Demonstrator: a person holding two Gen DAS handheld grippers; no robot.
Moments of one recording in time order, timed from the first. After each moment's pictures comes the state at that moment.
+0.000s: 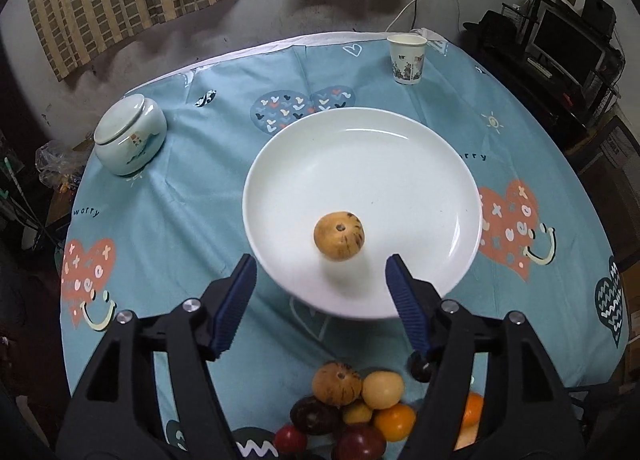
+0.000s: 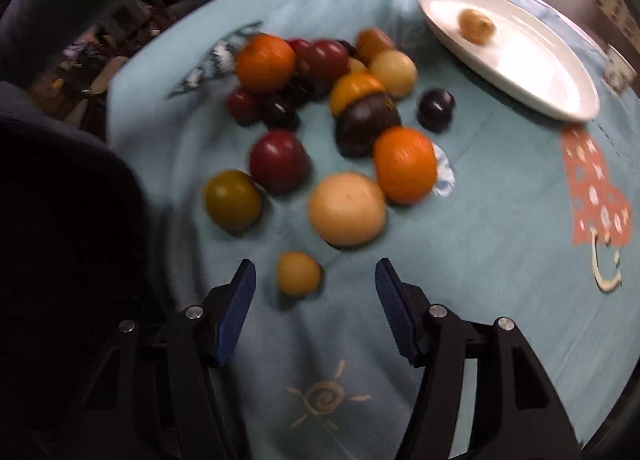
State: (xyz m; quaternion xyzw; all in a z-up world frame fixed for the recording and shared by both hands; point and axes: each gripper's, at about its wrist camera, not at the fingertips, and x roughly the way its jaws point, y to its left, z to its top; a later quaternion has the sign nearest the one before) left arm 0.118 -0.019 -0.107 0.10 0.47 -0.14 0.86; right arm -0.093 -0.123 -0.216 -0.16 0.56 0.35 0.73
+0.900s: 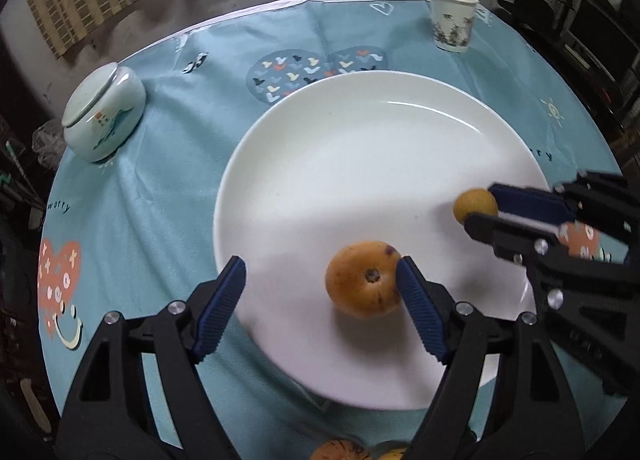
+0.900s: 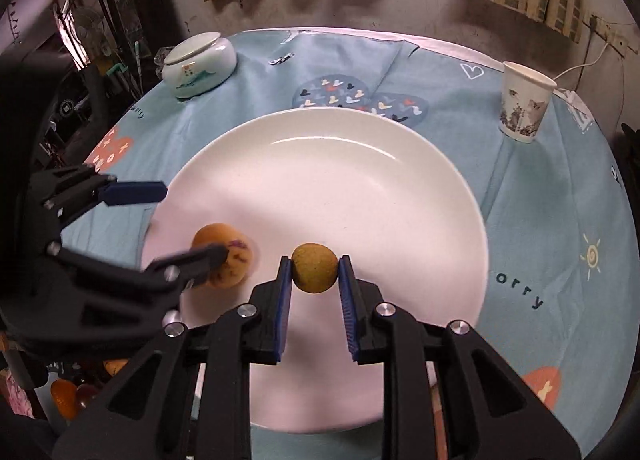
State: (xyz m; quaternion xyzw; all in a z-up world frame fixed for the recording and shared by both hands) left arm 0.190 -0.043 -0.182 0.12 0.52 -0.11 0.84; right arm 0.177 -0.167 -0.196 -0.03 0.48 0.19 0.86
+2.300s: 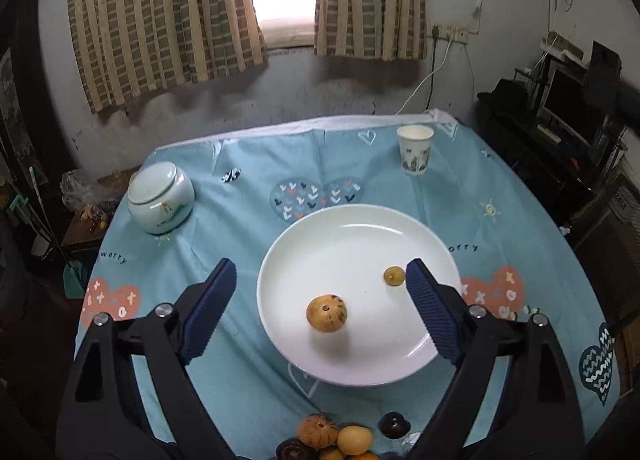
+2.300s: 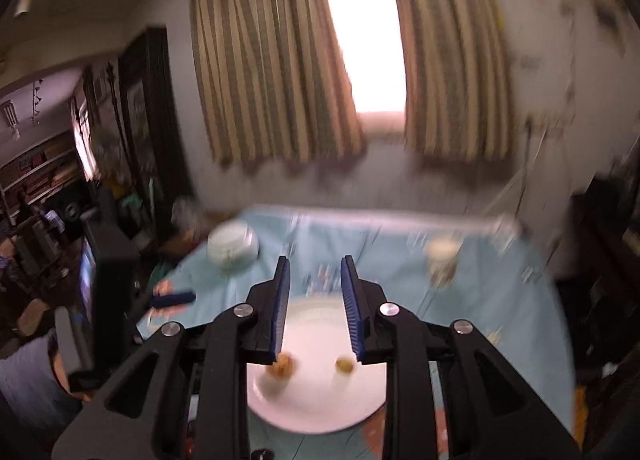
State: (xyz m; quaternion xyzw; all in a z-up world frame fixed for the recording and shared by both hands) left arm 0.112 -0.034 -0.033 0.07 0.35 -0.11 0.93; right arm 0.042 -0.213 0.029 0.03 0.19 0.15 0.97
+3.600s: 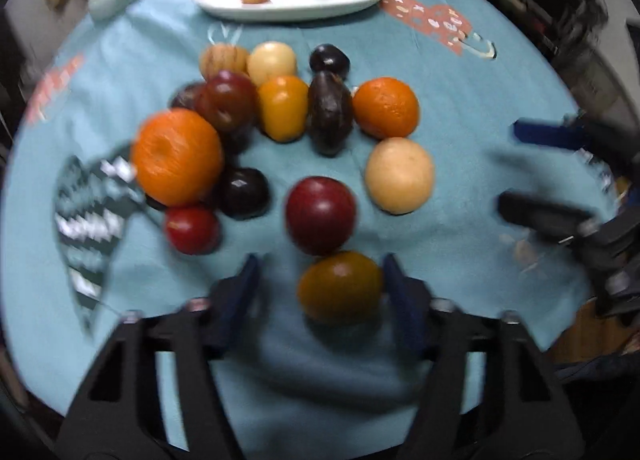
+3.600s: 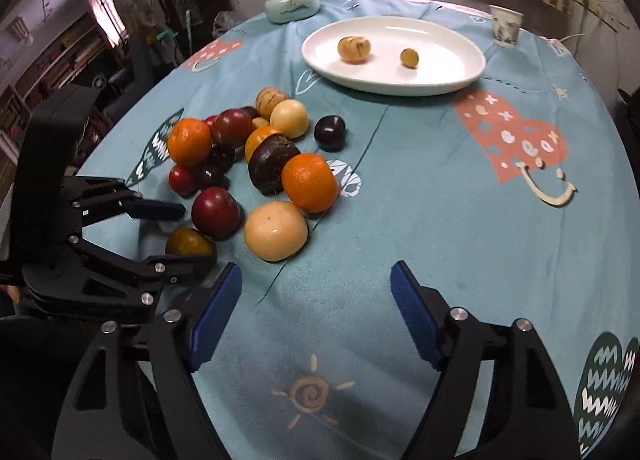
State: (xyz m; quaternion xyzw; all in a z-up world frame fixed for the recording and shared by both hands) left arm -0.094 -0.012 -0.208 0.04 0.57 -0.17 0.80; right arm -0.100 -0.167 -0.206 -0.04 0.50 0.25 0.83
